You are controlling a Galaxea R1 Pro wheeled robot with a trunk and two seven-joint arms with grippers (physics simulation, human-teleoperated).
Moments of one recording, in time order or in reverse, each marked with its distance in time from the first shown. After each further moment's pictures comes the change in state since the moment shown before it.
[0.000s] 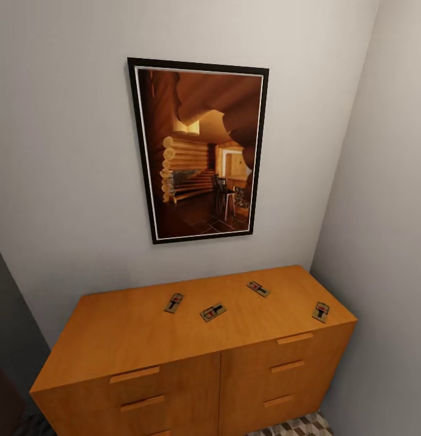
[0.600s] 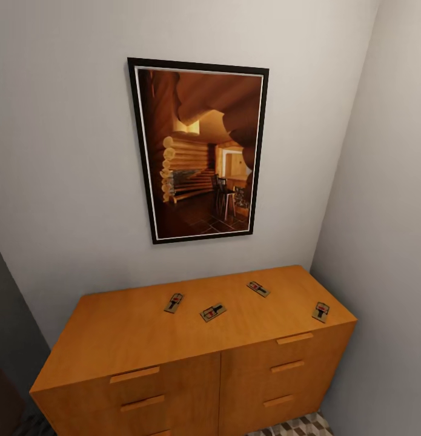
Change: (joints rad) left arm 0.000 0.000 -0.001 0.001 0.000 0.000 0.000; right arm 0.000 0.000 -0.002 0.000 -0.002 -0.010 0.002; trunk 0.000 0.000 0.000
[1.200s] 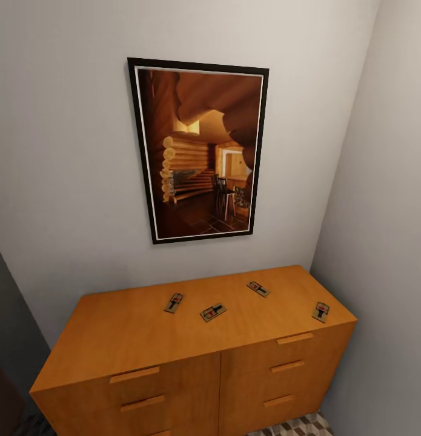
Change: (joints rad) left arm 0.000 0.000 0.001 0.000 0.001 0.000 0.000; right arm 0.000 0.000 -0.003 0.000 -0.006 -0.001 0.001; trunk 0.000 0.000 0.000
